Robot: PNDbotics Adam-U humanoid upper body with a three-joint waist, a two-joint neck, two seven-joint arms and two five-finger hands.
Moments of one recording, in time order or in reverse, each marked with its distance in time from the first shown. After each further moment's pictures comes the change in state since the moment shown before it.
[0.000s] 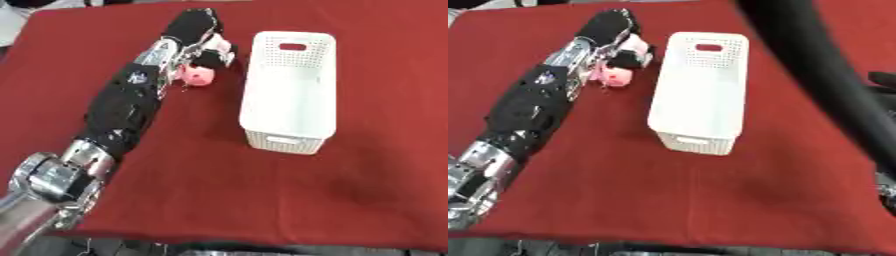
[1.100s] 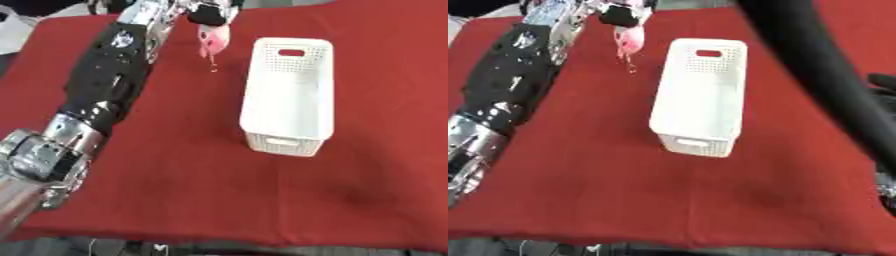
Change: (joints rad) left arm -0.068 0.062 -0.038 -0.199 0.095 -0.048 -0.055; right arm 0.008 -0.001 -0.001 0.000 -0.006 0.008 0.002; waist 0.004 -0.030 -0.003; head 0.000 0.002
